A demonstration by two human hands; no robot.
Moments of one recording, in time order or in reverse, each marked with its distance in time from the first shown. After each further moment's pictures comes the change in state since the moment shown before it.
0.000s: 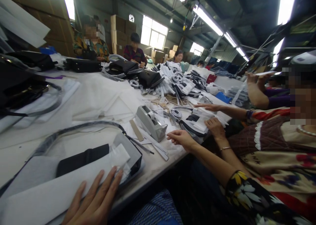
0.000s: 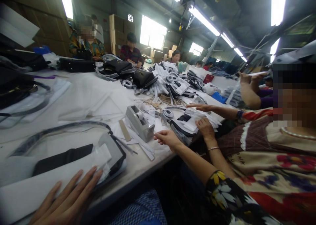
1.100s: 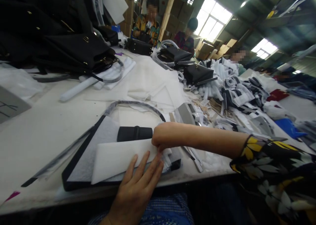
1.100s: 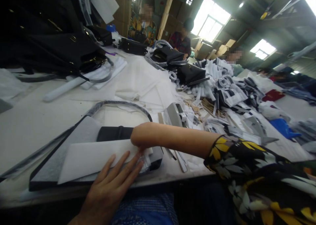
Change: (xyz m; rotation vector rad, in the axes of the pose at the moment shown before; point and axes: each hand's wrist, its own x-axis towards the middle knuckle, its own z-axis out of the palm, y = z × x) left_hand 0.016 0.020 -0.016 -0.057 0.142 -0.143; right_hand 0.008 -0.156 0.239 -1.736 -1.213 -0.921
